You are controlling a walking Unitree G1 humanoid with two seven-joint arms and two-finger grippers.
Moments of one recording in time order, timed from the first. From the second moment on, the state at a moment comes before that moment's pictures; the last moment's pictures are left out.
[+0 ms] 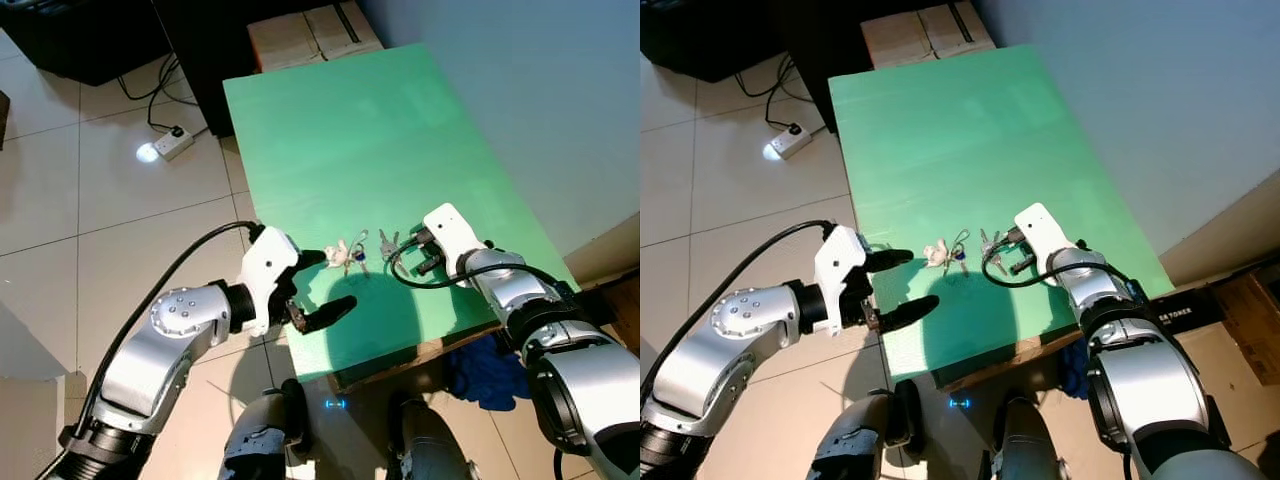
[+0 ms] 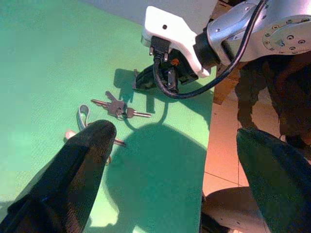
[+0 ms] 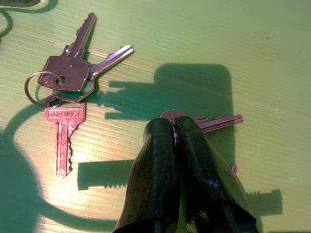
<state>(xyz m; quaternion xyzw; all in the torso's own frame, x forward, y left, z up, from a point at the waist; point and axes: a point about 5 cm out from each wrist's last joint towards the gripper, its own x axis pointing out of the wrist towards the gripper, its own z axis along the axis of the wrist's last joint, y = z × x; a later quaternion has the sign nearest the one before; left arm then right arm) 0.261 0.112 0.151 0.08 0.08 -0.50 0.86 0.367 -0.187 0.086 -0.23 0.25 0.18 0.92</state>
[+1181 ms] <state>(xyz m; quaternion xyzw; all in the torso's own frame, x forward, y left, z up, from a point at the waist) 0.292 0.139 0.175 -0.01 -0.04 -0.21 0.98 0.301 -0.186 0.154 -0.05 -0.08 0.00 1.00</state>
